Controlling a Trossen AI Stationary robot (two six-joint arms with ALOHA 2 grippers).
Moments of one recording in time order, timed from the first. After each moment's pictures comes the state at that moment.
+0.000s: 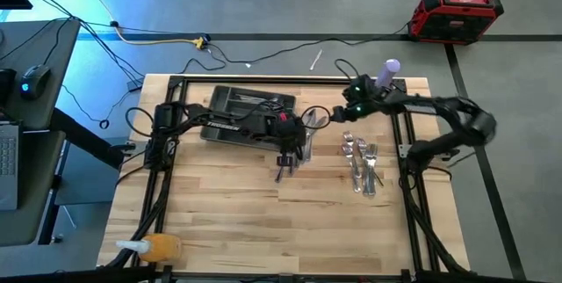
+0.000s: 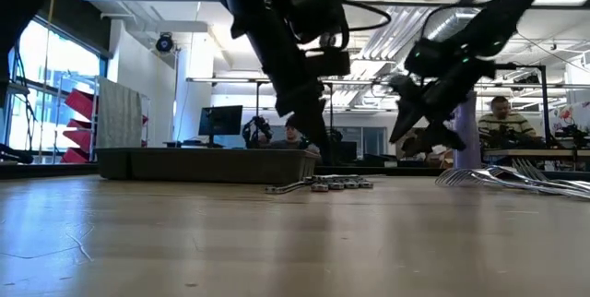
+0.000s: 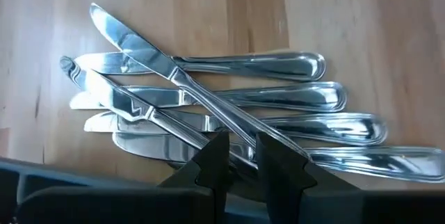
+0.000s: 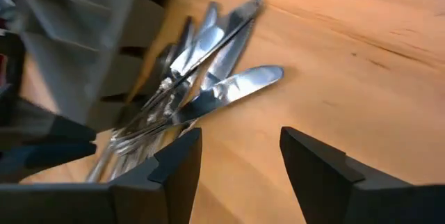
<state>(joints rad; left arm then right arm) 0.11 2.03 1.43 -0.42 -0.16 0.29 -0.75 1.47 0.67 -0.20 -0.45 0.54</state>
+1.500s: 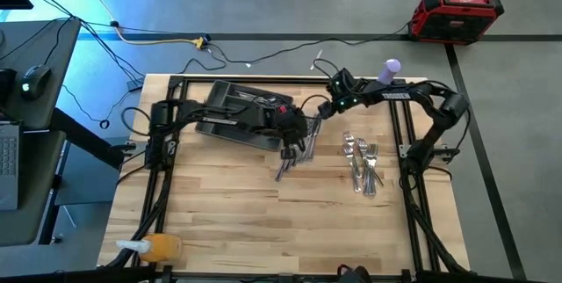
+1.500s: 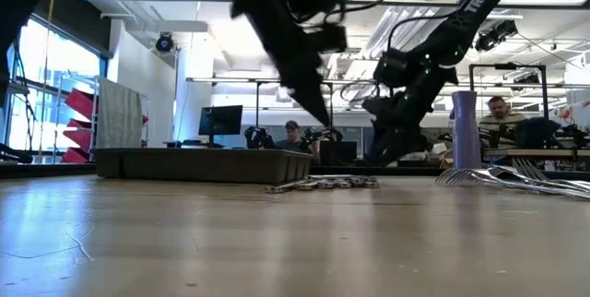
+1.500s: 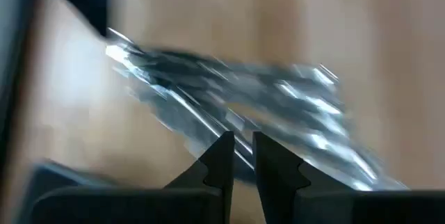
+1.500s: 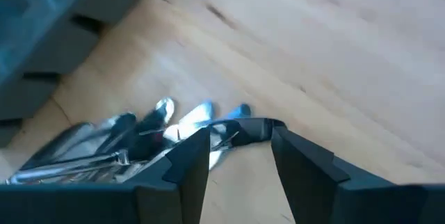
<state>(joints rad) 0.13 1.96 1.49 -0.53 -0.12 0.24 -0.70 1.69 0.87 -0.22 -0.22 0.31</state>
